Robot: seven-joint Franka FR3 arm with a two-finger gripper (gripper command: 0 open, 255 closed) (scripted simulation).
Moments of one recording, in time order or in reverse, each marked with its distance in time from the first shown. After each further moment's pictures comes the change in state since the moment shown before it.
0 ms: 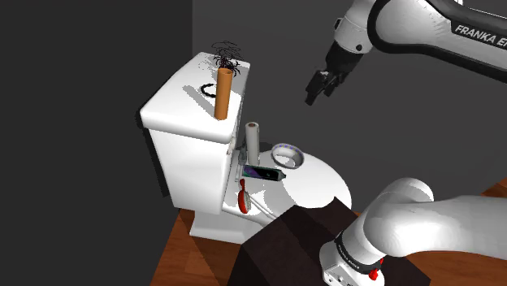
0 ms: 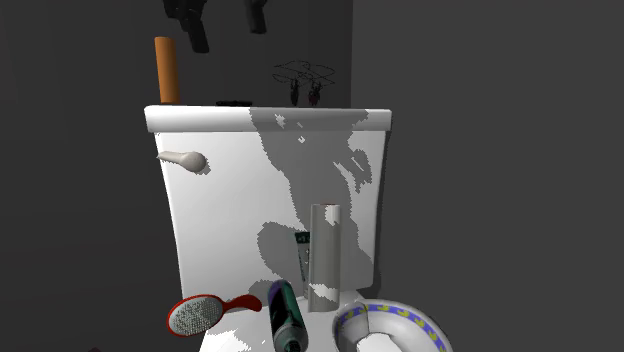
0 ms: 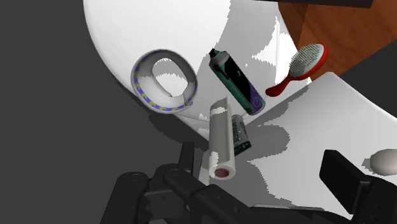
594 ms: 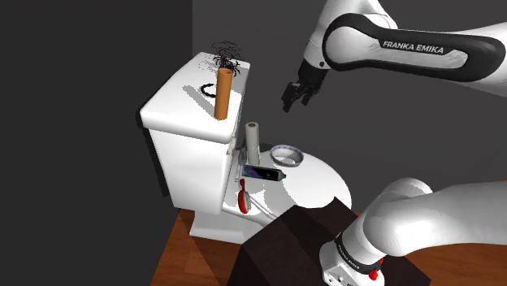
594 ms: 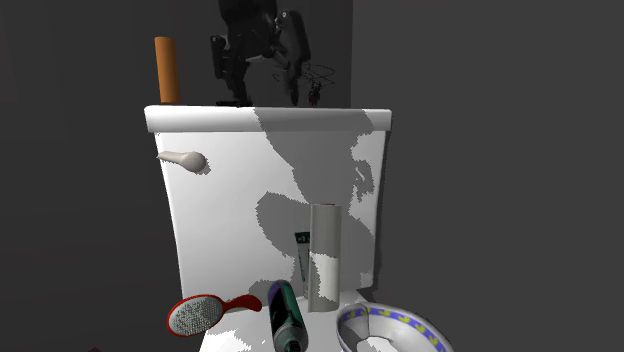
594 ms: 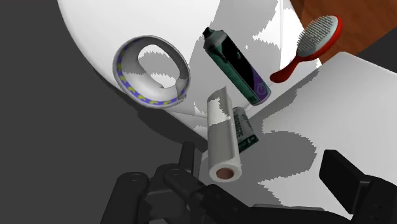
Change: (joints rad) arm -0.012 0.198 -0.015 -0.039 0.013 0.213 0.035
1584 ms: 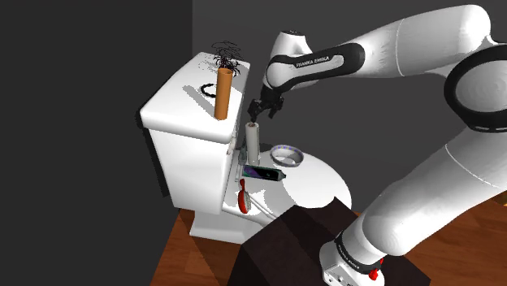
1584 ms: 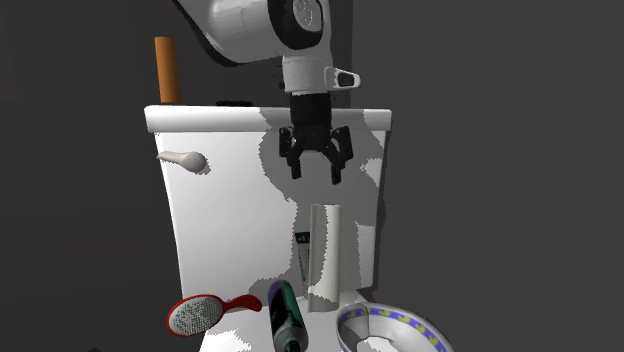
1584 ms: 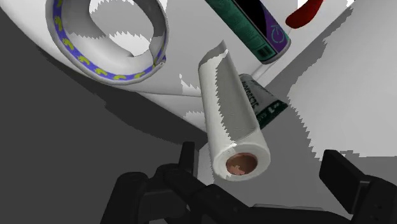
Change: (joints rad) arm -0.014 0.529 -0.032 0.142 0.054 0.345 0.038
